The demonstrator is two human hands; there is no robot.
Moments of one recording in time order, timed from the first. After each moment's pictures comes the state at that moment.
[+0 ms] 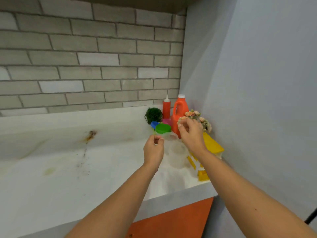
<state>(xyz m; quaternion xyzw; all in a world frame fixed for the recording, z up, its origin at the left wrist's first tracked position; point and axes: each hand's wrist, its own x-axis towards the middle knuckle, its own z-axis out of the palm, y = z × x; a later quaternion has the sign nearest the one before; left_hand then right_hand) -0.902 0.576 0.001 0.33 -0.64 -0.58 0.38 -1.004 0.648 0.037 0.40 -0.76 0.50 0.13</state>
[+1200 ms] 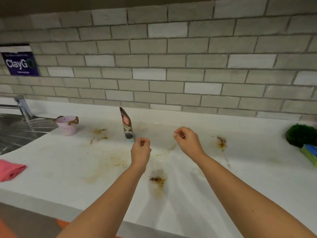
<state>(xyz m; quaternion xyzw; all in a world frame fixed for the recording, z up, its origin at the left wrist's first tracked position) -0.456 0.245 -0.006 0.52 -0.49 -0.47 0.52 -0.608 0.274 0.017 0.57 -0.65 0.47 -0.15</state>
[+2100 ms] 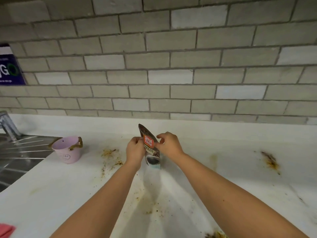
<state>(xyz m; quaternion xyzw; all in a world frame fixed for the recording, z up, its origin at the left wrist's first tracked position) -0.364 0.013 0.000 0.54 -0.52 -0.47 0.47 -0.478 0.041 0.013 0.58 -0.72 0.34 -0.16</state>
